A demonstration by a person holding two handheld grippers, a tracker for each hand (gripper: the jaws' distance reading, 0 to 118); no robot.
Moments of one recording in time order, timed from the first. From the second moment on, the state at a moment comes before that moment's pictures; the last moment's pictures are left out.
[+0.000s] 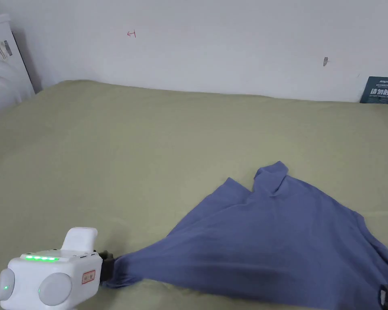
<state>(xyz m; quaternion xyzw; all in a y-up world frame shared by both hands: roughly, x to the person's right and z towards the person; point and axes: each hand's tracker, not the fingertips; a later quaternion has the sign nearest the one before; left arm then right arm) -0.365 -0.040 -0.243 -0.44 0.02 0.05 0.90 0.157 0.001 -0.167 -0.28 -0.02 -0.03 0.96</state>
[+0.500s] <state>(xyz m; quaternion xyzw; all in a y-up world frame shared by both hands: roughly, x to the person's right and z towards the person) -0.335 -0.063 -0.278 -0.49 -0.03 0.01 0.87 0.136 -0.047 -0.228 -0.35 0.03 -0.01 0.94</state>
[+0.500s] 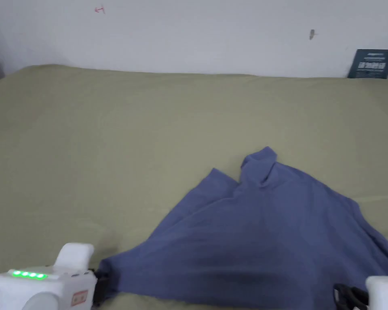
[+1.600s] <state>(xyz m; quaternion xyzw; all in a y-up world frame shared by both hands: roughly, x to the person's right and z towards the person) -0.343 -0.060 -0.291 -0.49 -0.04 0.06 0.87 0.154 -0.046 -0.580 -0.49 0.07 0.08 0.86</state>
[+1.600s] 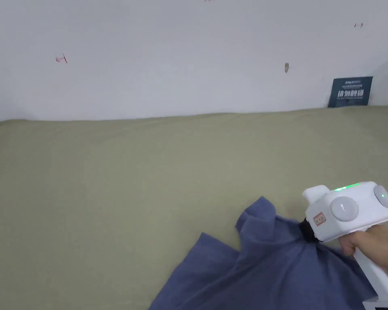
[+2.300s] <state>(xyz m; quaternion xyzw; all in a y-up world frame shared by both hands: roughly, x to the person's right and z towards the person) -0.316 0.249 -0.310 -0.25 0.00 0.03 0.97 0.221 0.338 -0.296 -0.17 0.03 0.07 0.98</state>
